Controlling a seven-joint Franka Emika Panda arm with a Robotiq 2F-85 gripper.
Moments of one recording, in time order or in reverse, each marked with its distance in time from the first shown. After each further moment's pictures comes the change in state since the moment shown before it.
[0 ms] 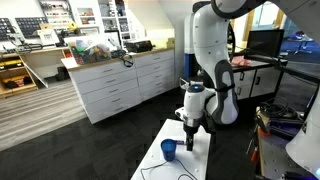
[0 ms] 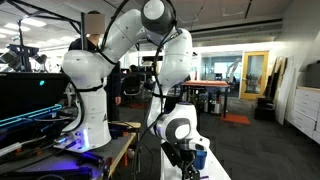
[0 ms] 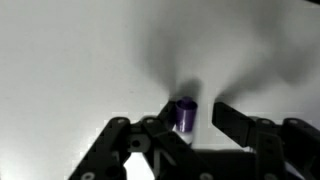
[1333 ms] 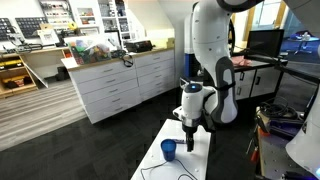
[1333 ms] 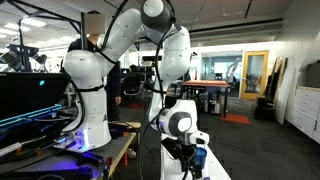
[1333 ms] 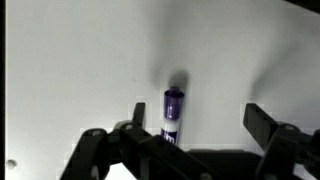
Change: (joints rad) arm 0.092 -0.046 -0.044 -0.021 0.000 -0.060 -0.009
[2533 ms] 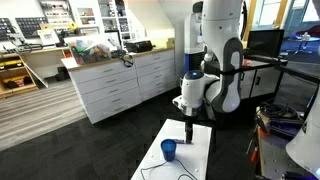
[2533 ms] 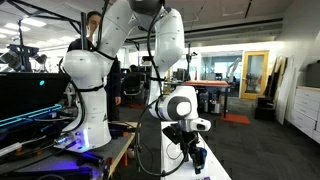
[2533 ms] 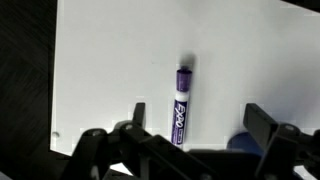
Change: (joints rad) arm -0.010 -0.188 -0.002 -0.096 -0.003 -0.080 0.007
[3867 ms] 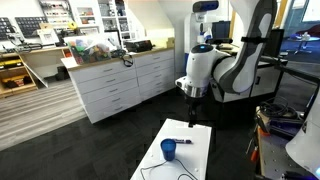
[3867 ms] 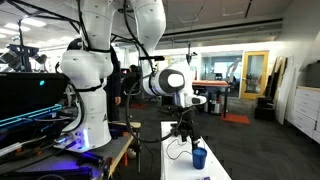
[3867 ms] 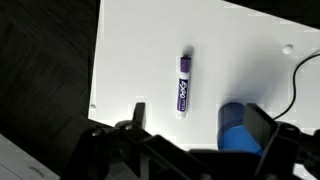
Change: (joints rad) arm -0.158 -0.382 0.161 -0.183 0.008 -0.205 -0.049
